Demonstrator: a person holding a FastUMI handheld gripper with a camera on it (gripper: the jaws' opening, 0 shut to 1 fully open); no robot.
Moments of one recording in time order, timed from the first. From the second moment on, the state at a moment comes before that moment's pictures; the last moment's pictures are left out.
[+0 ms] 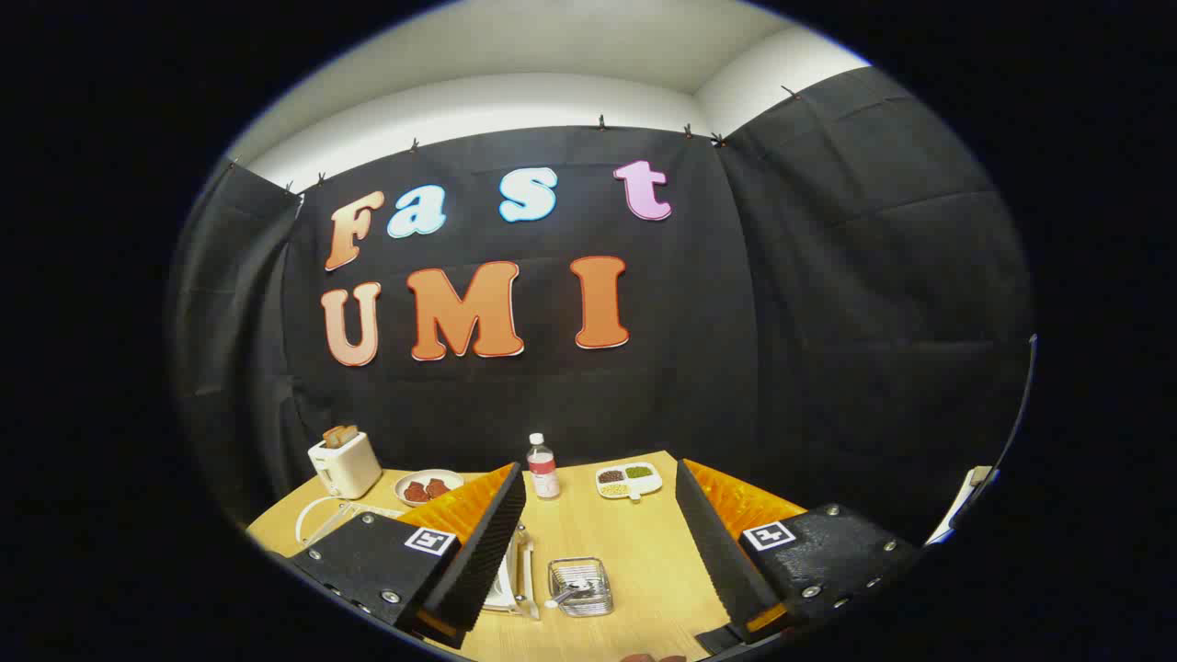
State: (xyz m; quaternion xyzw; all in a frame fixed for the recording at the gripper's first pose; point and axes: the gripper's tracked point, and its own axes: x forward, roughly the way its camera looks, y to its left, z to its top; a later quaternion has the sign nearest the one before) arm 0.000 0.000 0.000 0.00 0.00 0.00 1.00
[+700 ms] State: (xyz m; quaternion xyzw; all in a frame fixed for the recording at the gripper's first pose) arm 0.010 0.074 -0.023 -0.01 0.04 0.03 1.00
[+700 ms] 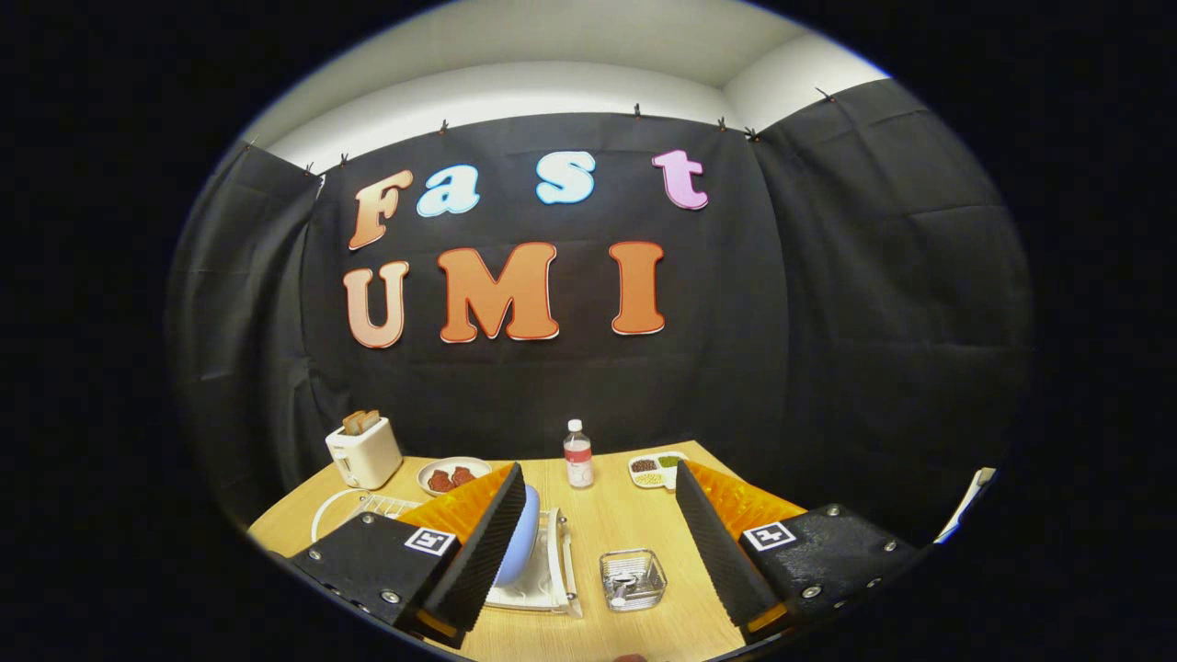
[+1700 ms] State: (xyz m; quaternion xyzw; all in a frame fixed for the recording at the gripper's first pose) arm 0.128 0.148 -0.172 -0.04 0.26 0.05 0.96
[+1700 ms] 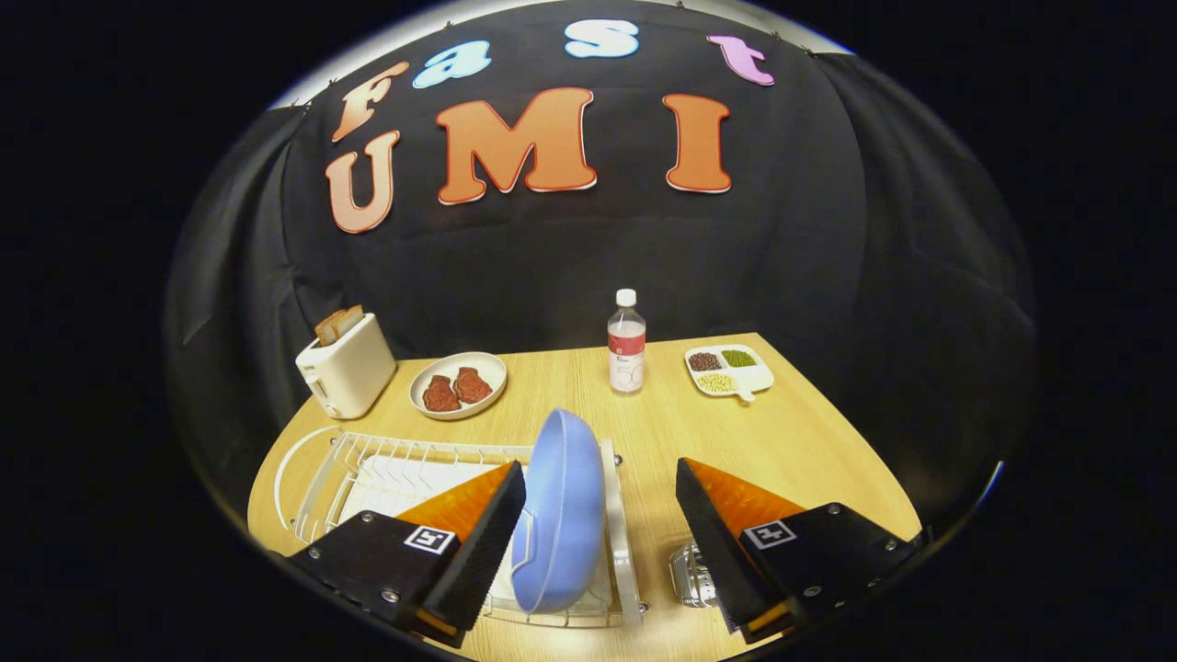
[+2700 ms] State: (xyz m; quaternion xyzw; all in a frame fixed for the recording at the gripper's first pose) arm 0.144 0.160 -0.154 -0.16 0.28 -0.02 0.95
